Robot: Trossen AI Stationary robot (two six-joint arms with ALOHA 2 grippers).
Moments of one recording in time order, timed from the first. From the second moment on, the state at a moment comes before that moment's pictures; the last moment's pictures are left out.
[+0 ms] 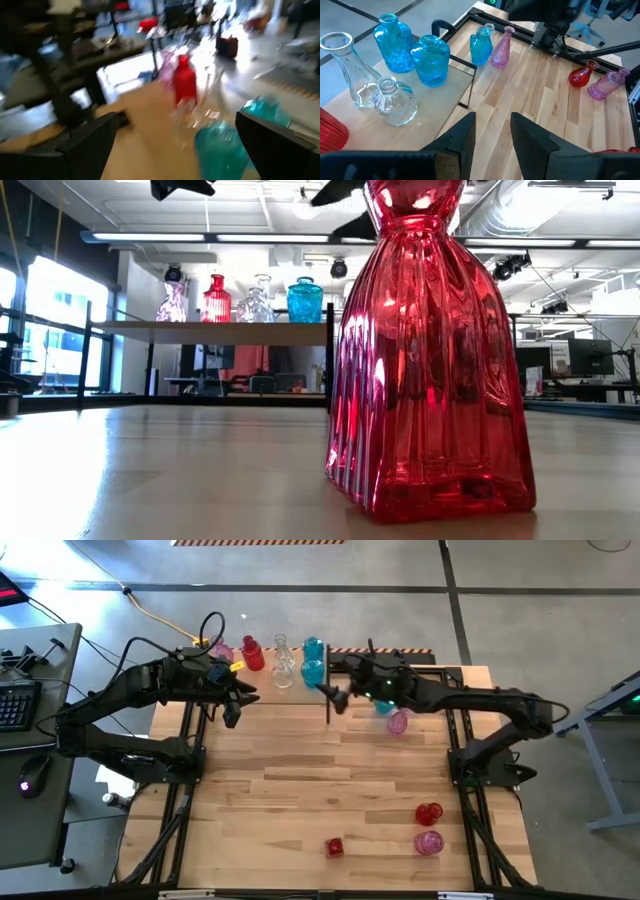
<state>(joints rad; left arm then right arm) 0.31 0.96 1.27 -0.87 -0.02 -0.18 -0.25 1.46 1.18 0.12 0.15 0.17</state>
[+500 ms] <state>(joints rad) 0.31 0.96 1.27 -0.87 -0.02 -0.18 -0.06 1.34 1.18 -0.32 0.02 0.48</state>
